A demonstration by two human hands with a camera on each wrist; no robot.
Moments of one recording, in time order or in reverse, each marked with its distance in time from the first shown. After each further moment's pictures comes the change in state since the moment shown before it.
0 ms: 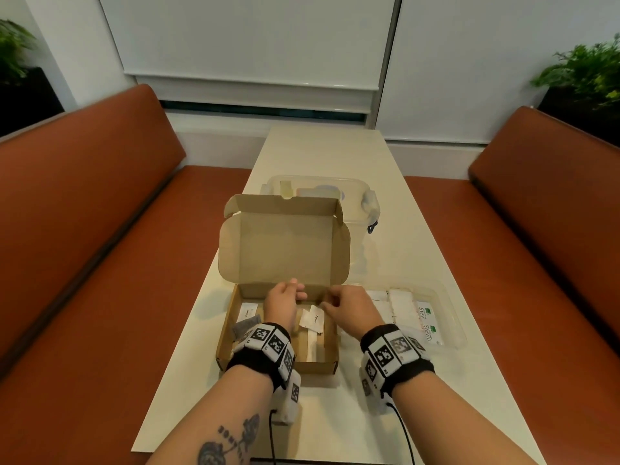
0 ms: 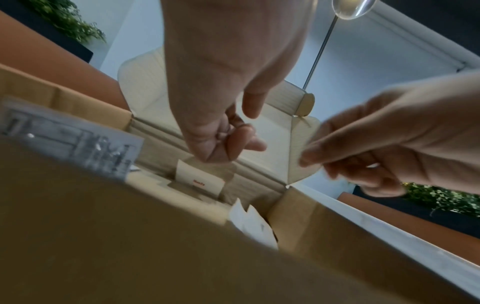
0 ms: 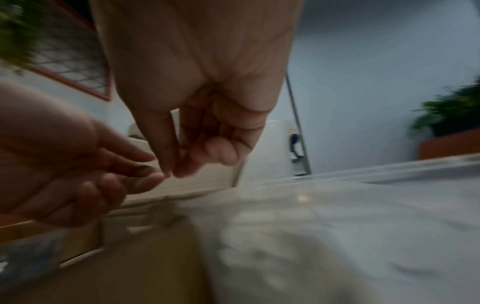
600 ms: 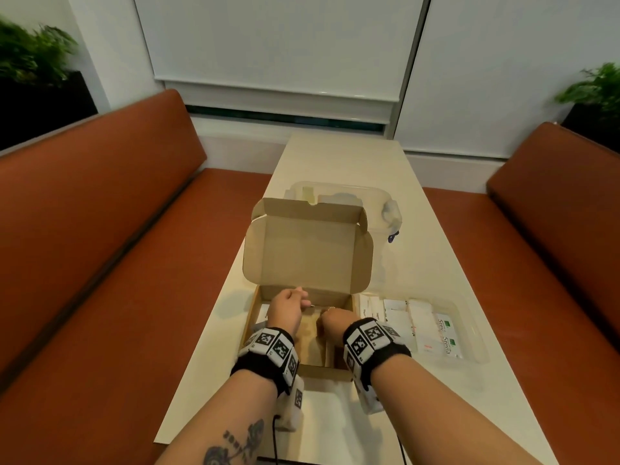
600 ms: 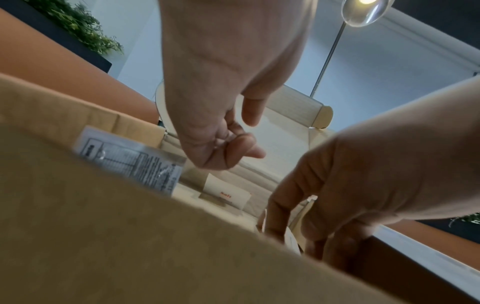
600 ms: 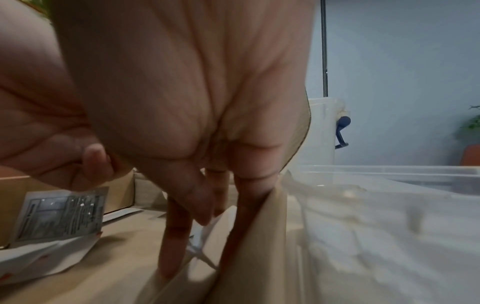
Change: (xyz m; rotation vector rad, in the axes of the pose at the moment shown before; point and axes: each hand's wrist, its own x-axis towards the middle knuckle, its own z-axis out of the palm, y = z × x) left_hand 0.006 -0.004 -0.030 0.018 0.054 -0.050; right_hand 0.016 -0.048 0.028 -0.509 -0.539 -0.009
